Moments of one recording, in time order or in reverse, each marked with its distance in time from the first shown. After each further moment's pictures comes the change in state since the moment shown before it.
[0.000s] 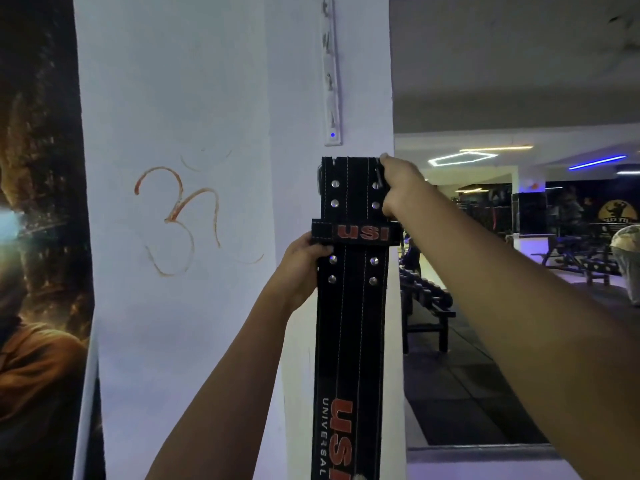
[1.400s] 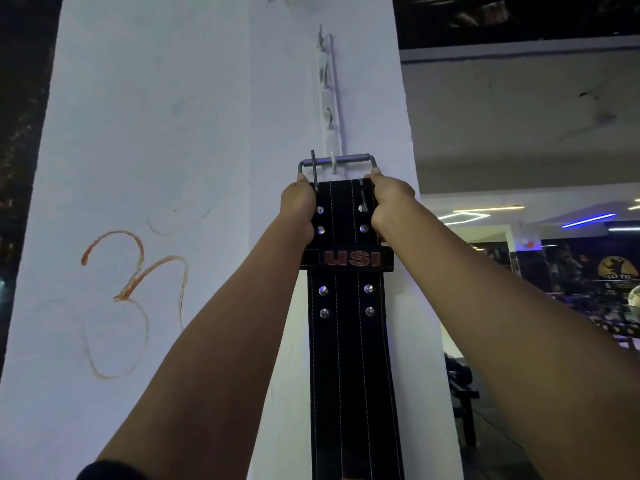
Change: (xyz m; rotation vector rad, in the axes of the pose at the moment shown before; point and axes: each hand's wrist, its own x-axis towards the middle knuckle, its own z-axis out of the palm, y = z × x) left_hand 0.246 0.074 -0.019 0.184 0.402 0.096; right_hand 0.161 -0.024 0.064 0.128 0.091 -0.168
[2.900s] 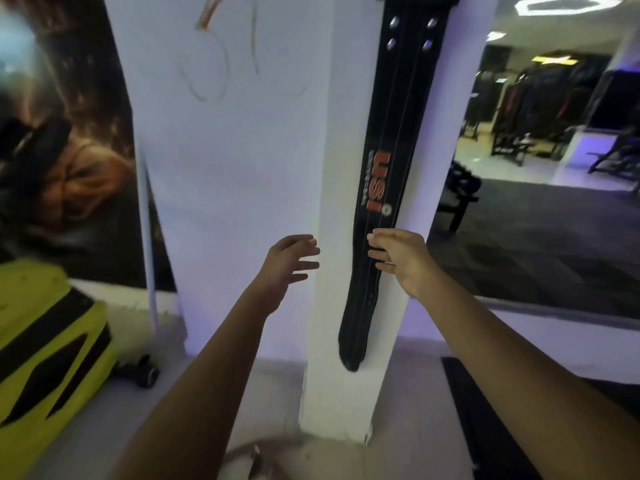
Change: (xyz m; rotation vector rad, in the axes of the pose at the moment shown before) left_hand -0.398 -0.151 -0.188 0.082 -0.110 -0.536; right_hand -0.313 0.201 -0.178 -0.436 -0.187 0.408
